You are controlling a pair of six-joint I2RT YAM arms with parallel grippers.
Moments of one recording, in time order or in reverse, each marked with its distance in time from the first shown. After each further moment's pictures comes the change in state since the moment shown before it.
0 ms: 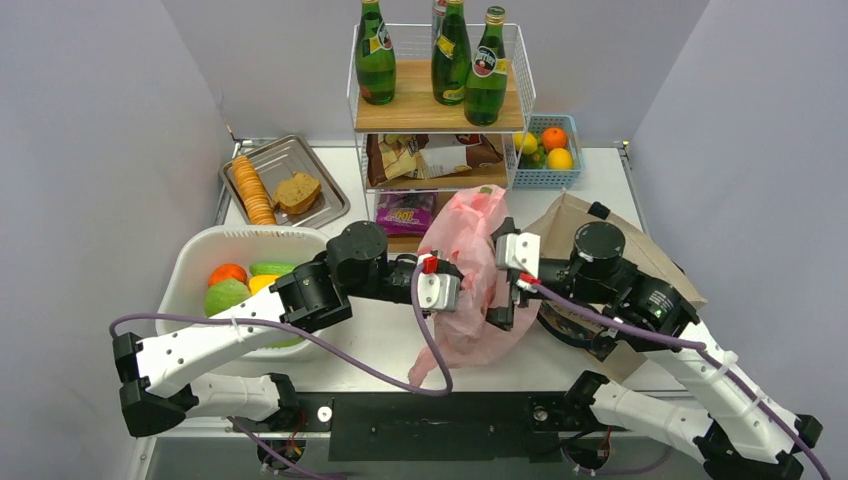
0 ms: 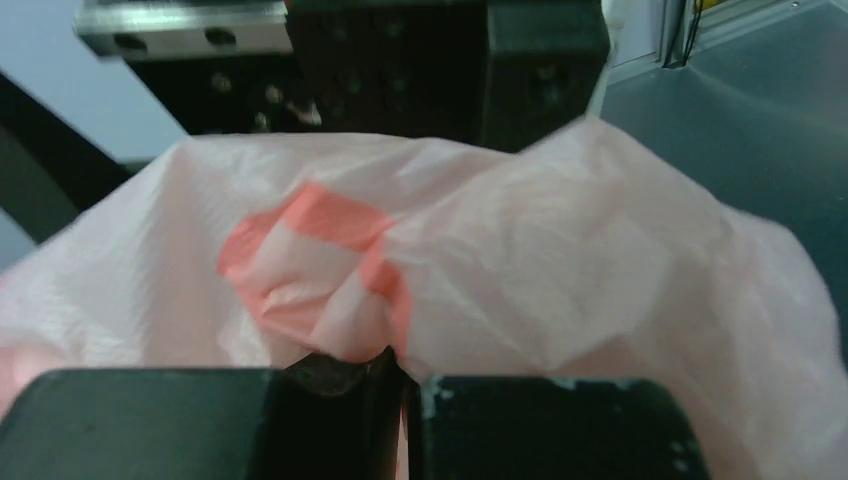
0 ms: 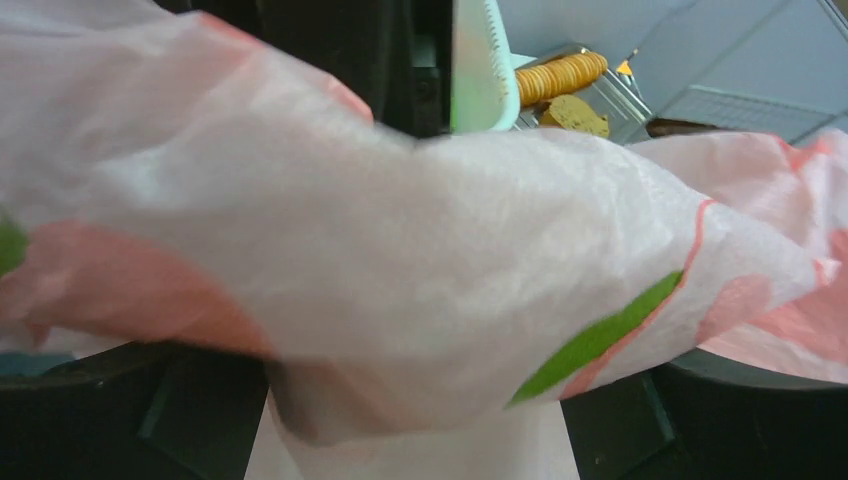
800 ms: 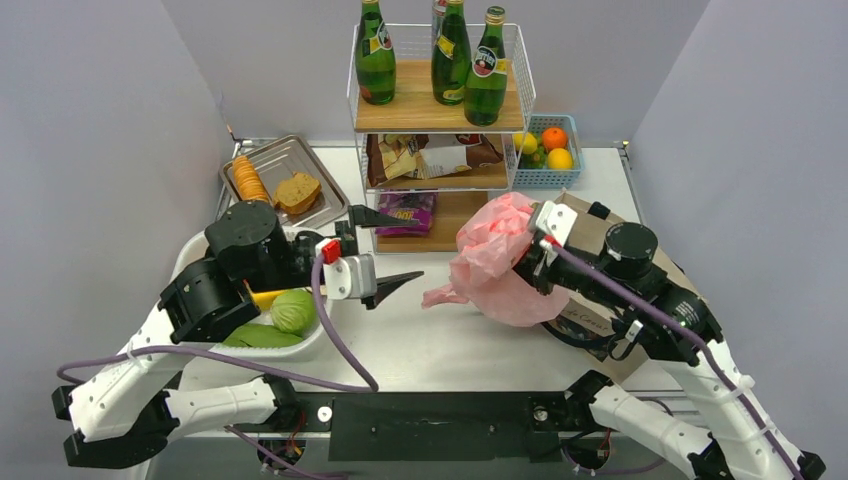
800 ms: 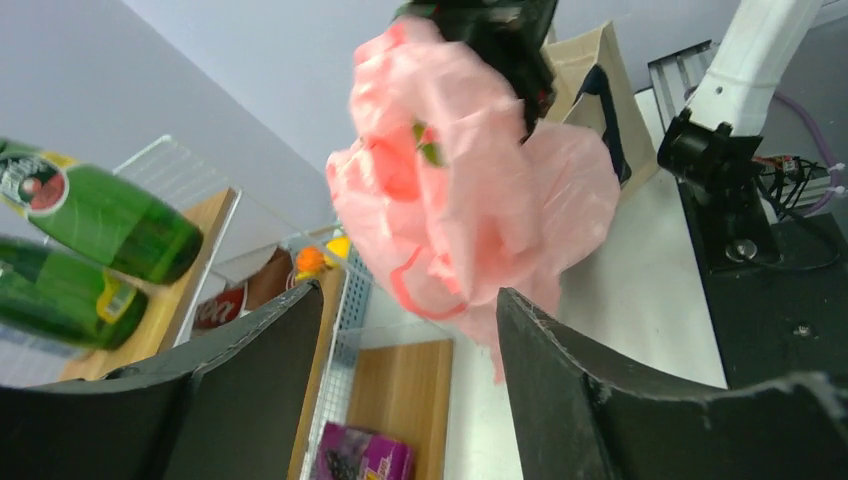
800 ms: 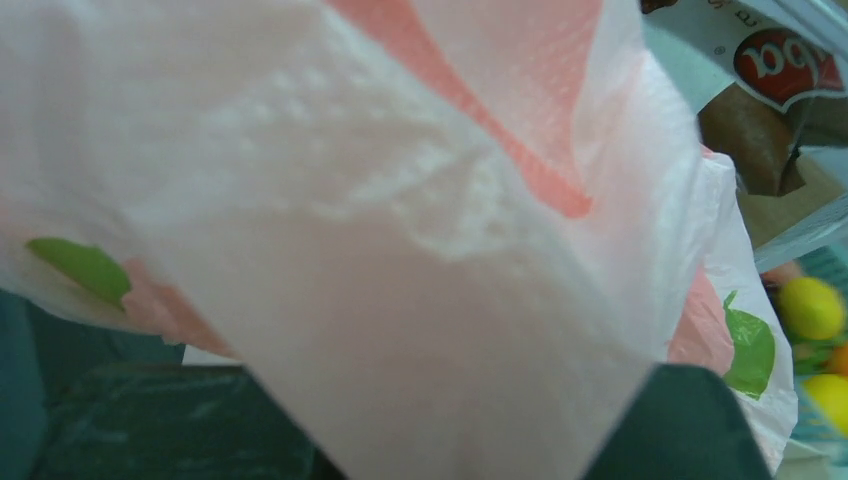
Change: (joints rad) left arm 0.157 -0.172 0.274 -0.427 -0.126 0.205; right arm -0.130 -0.059 0.005 -0.096 0.198 0.082
